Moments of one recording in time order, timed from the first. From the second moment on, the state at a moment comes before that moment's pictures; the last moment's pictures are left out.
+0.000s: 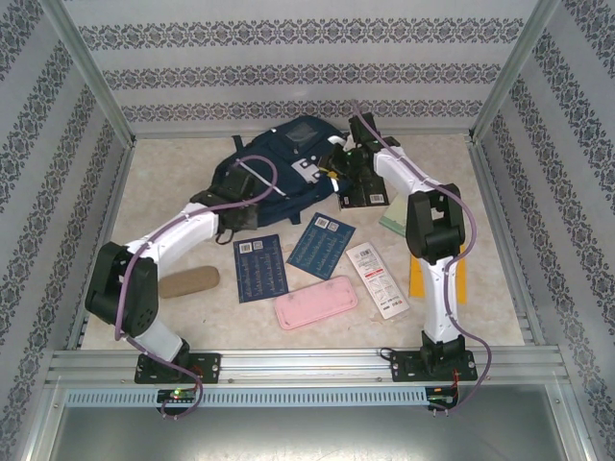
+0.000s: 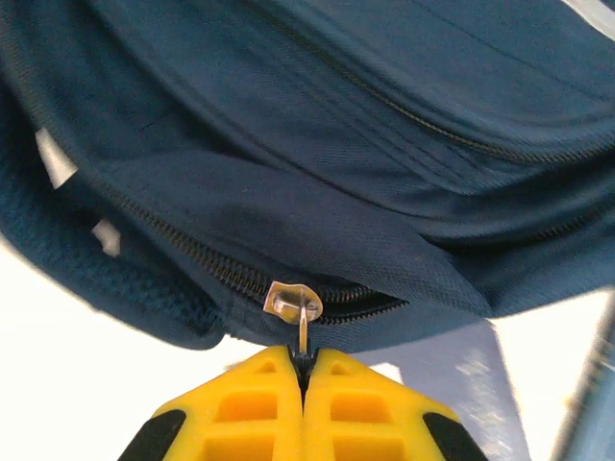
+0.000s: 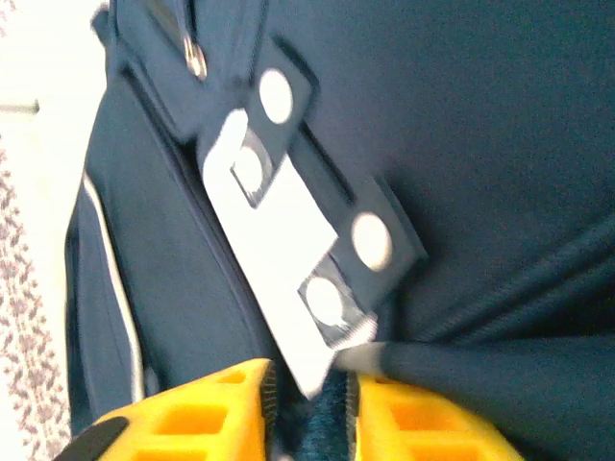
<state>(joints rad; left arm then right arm) -0.42 1.60 1.15 -0.60 -0.16 -0.32 0.26 2.25 1.92 -0.59 -0.50 0.78</state>
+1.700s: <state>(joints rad) -0.59 1.69 1.18 -0.58 -0.06 -0.37 0.49 1.92 1.29 -0.34 -0.30 1.01</state>
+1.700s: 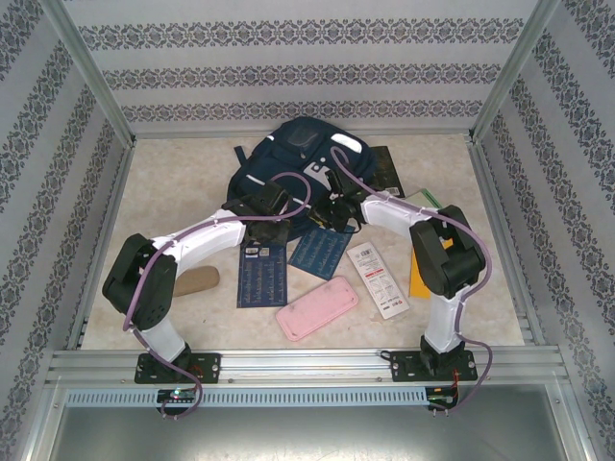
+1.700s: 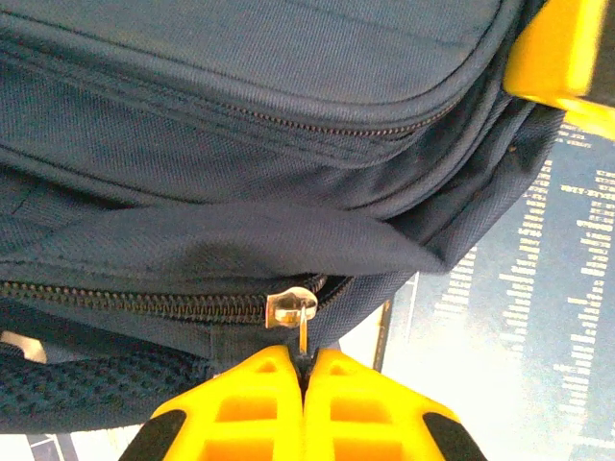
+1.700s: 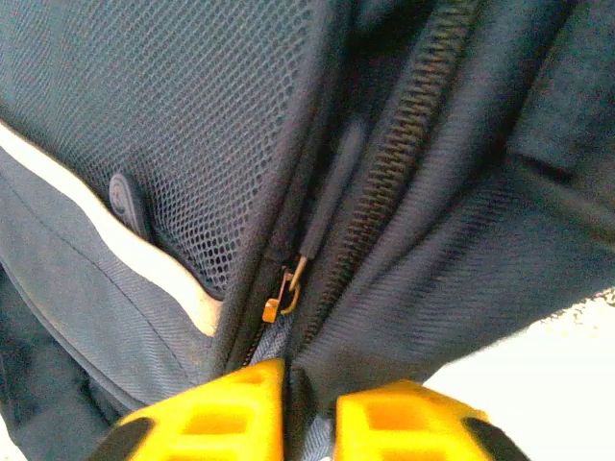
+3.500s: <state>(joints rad) -0.68 1.84 1.43 -0.69 0.03 -0.37 0.39 1.66 1.23 -0.52 -0.28 0.89</state>
